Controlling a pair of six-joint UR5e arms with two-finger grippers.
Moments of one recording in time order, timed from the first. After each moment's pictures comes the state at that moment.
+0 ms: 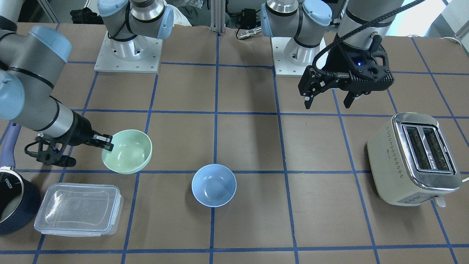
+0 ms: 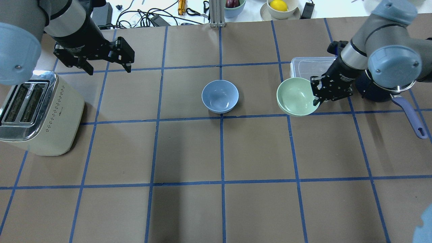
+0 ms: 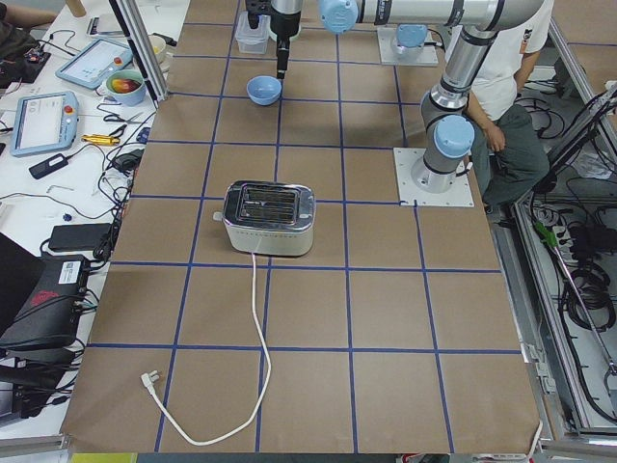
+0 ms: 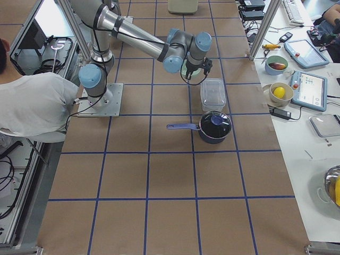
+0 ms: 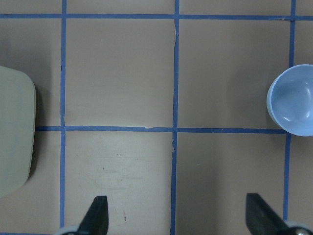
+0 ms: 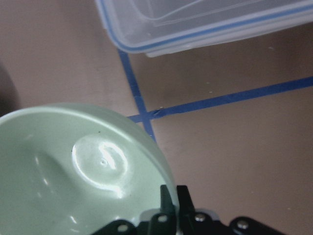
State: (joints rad) left arm -1.56 -1.57 -1.58 -1.43 1.59 -0.02; right arm 1.40 -1.33 1.75 -1.82 -1.37 0.07
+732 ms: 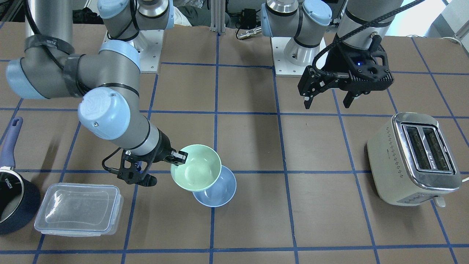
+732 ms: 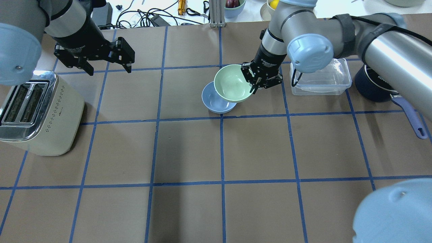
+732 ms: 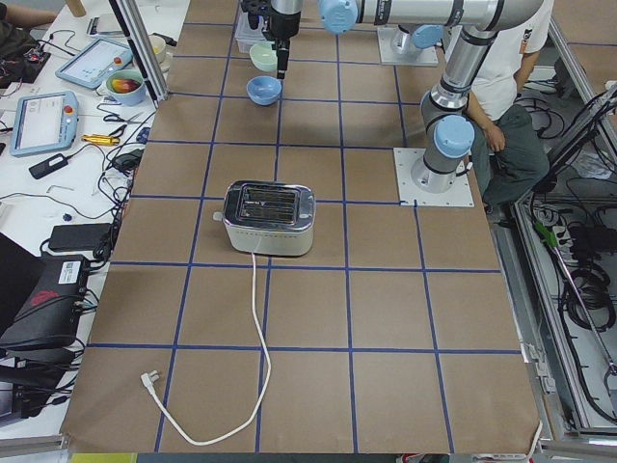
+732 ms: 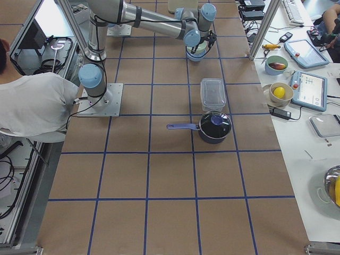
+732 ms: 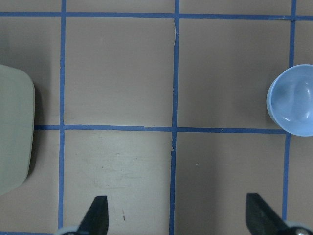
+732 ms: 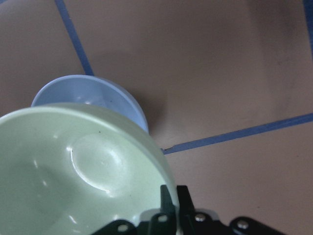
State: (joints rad) left arm -1.56 -1.57 -1.58 -1.43 1.59 -0.02; right arm 1.70 -1.14 1.51 -1.84 -1.32 0.42
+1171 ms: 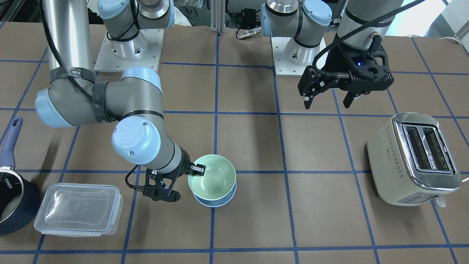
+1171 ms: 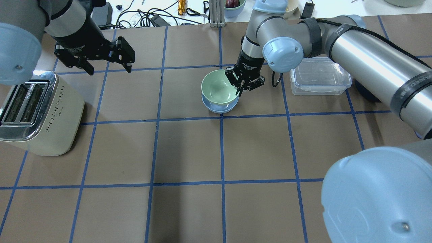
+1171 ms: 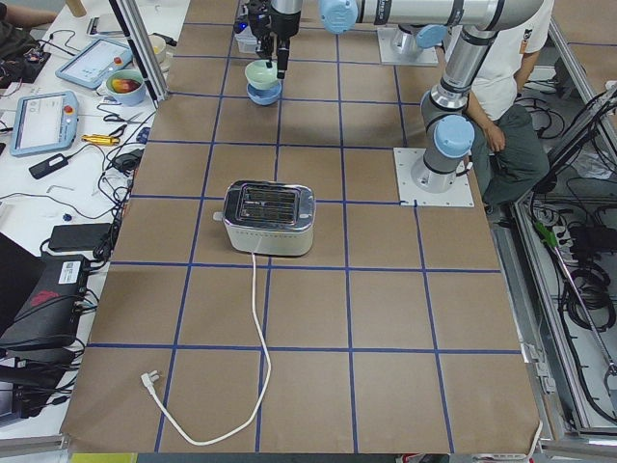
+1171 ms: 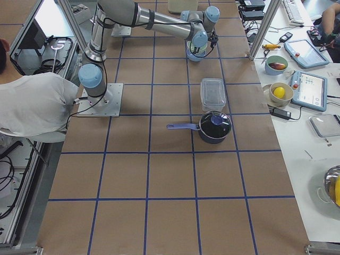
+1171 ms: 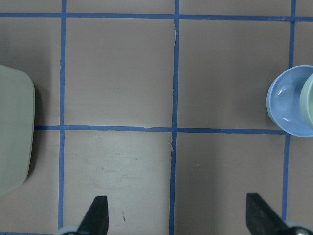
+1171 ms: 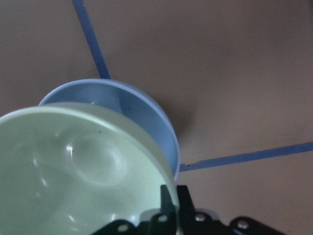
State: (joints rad) left arm -1.56 -1.57 -1.58 -1.43 1.59 -0.02; right arm 1.75 -1.04 1.45 -1.85 -1.33 0.42
